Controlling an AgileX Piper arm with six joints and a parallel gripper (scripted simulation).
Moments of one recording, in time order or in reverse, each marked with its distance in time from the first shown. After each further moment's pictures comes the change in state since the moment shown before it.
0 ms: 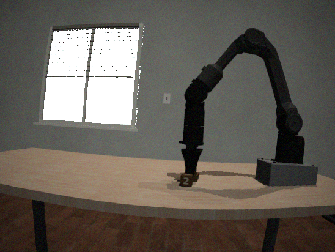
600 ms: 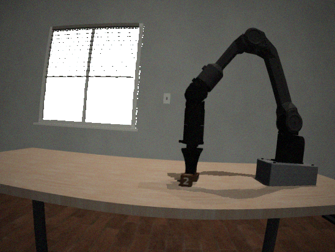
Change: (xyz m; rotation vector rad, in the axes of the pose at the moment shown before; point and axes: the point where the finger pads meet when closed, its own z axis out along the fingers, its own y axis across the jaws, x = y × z) arm 0.000 0.000 -0.002 0.000 0.000 0.000
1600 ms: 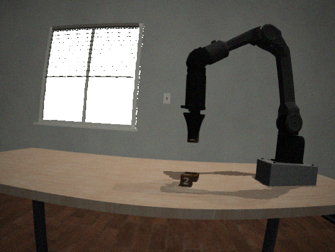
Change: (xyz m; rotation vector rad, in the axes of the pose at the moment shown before) arm 0.000 -0.001 -0.098 0.001 0.000 0.002
